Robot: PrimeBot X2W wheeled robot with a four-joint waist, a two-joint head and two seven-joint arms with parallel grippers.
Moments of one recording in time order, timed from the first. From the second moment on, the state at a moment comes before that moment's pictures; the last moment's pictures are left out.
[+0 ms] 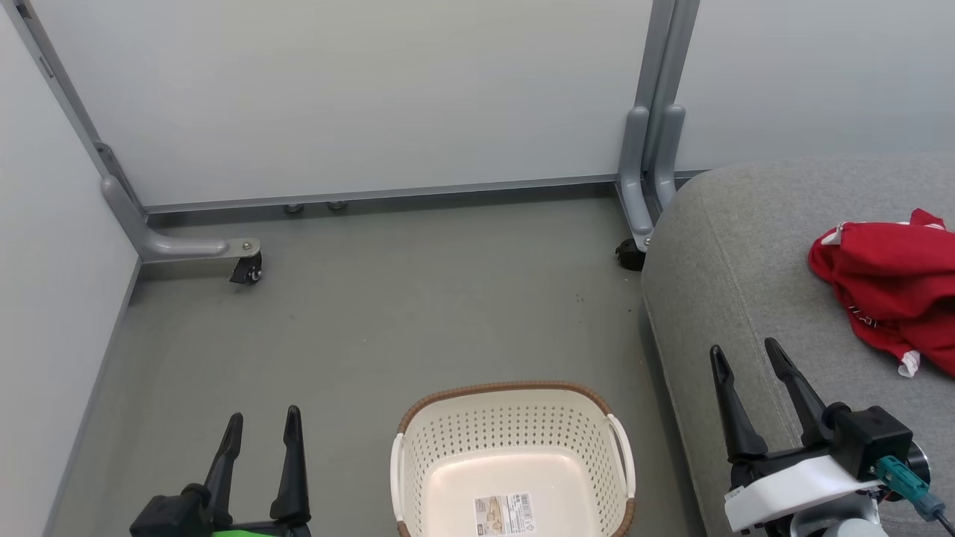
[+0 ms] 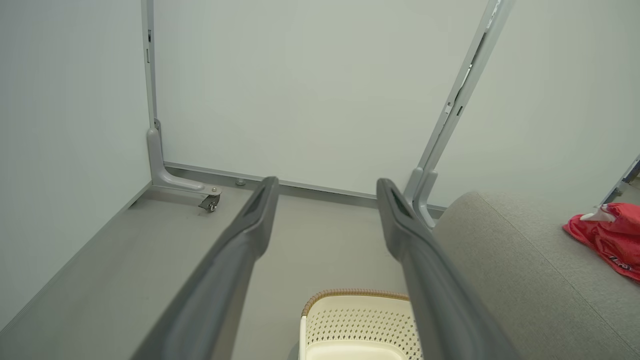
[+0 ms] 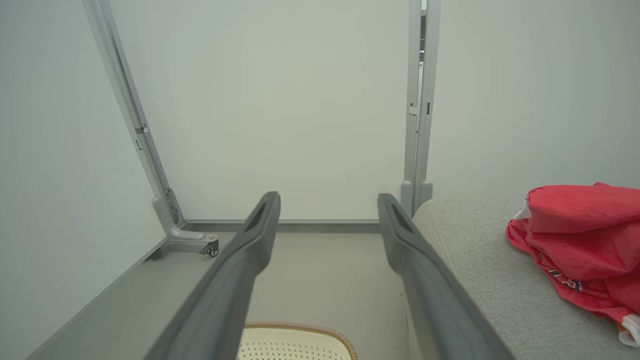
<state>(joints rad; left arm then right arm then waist) 0.12 0.05 -0.08 0.14 -0.33 -0.10 -0.26 0.06 -0.13 0.09 0.09 0.23 0.13 -0.26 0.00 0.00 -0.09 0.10</state>
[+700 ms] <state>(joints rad) 0.12 0.05 -0.08 0.13 -0.33 -0.09 -0.26 0.05 -0.13 0.09 0.09 0.23 0.13 -0.26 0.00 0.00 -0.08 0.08</state>
